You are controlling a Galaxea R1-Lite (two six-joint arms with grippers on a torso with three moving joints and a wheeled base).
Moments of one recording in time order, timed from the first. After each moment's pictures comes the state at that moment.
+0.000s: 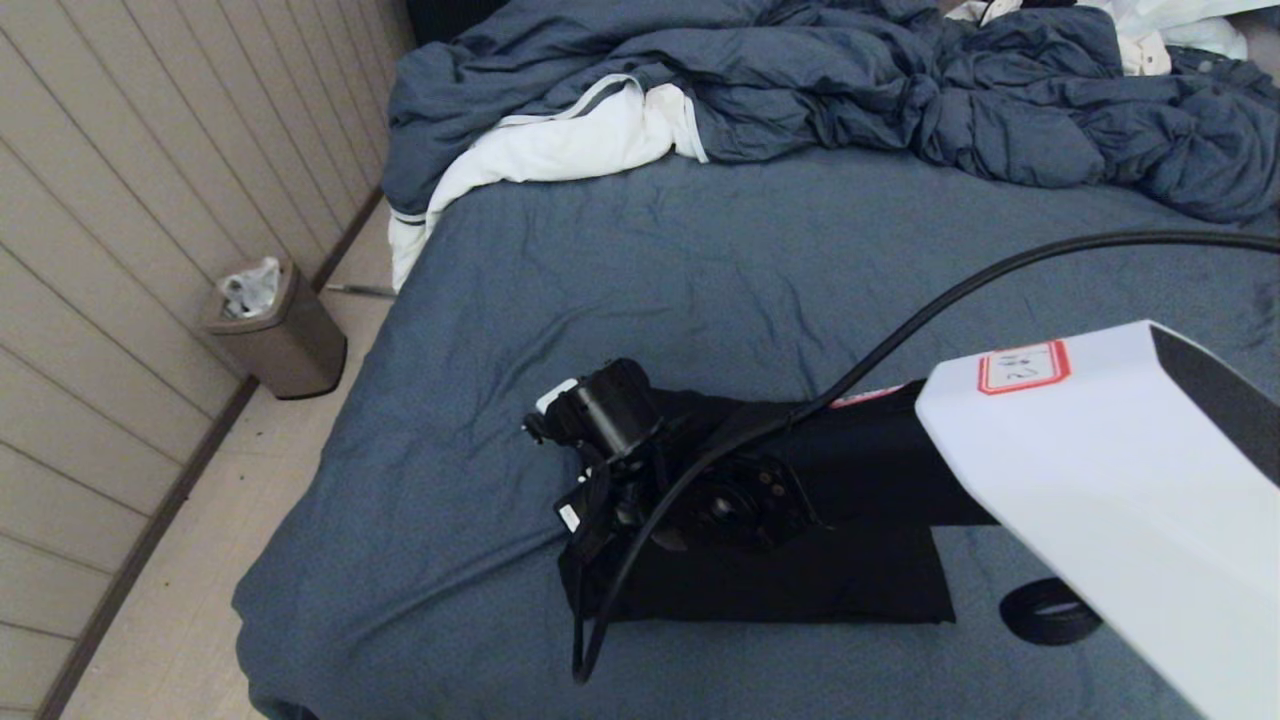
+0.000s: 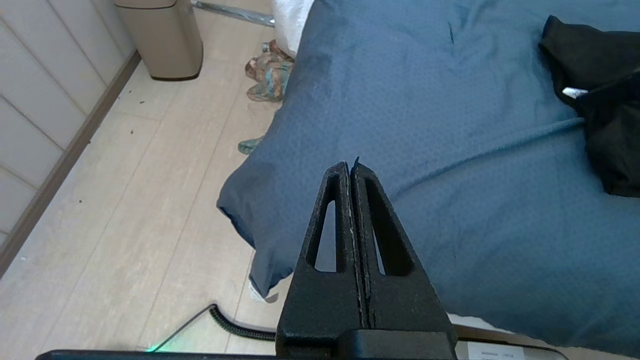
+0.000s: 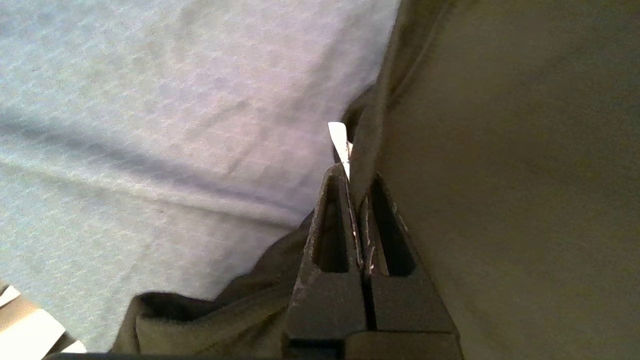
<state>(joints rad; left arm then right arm) 0.00 0.00 0.00 0.00 0.01 -0.10 0.86 2.20 -1.63 0.12 -0.35 -0.03</state>
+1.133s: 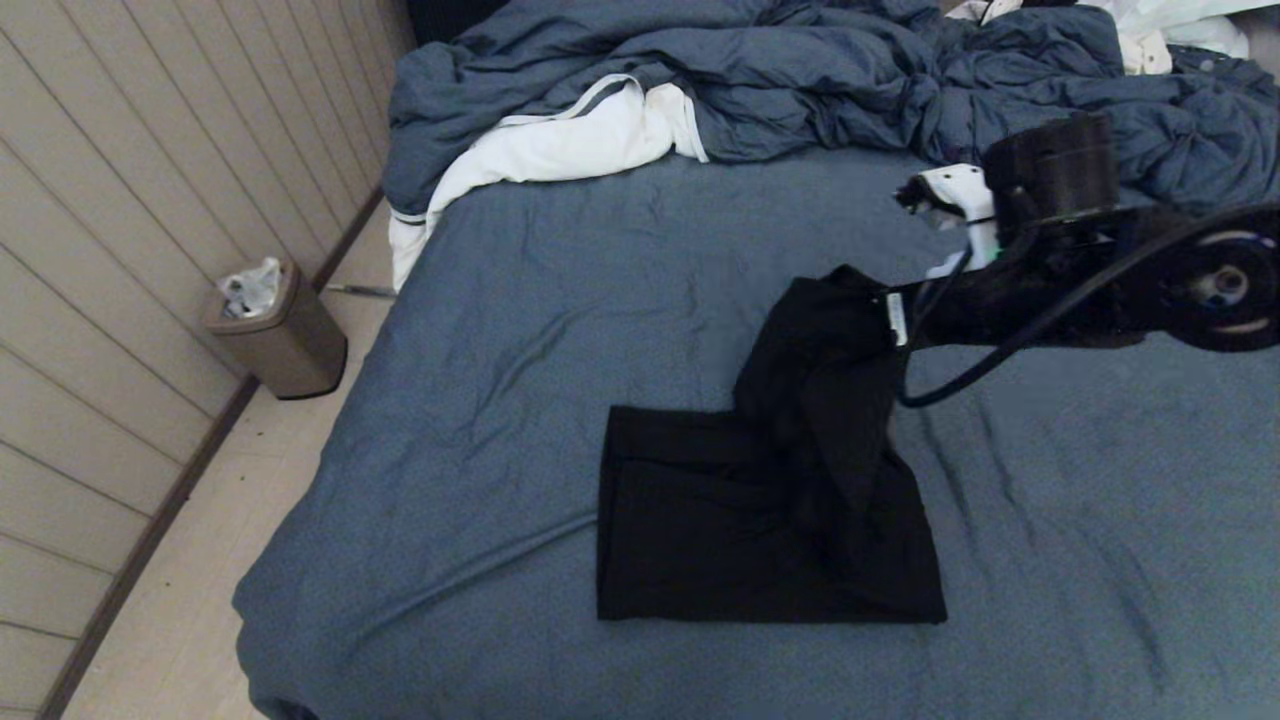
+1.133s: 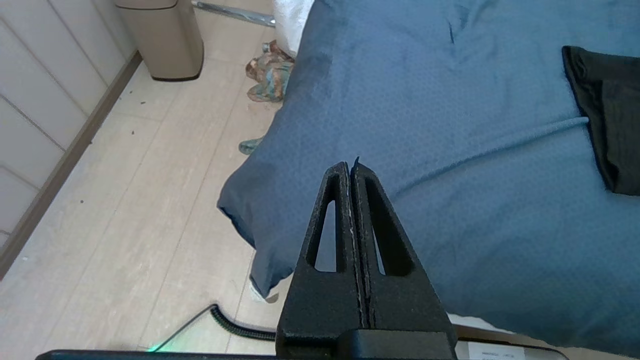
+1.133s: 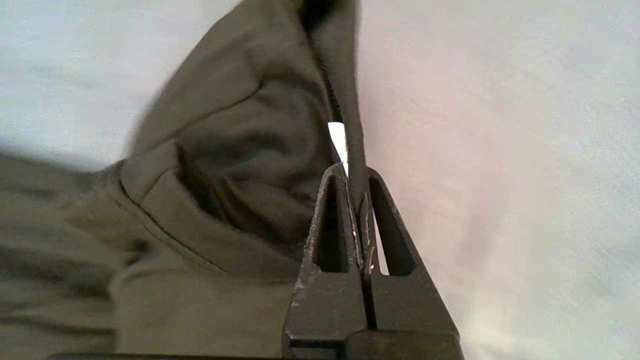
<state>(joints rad) 0.00 0.00 0.00 0.00 0.01 -0.10 0.27 1.72 -1.42 0.12 -0.25 -0.04</state>
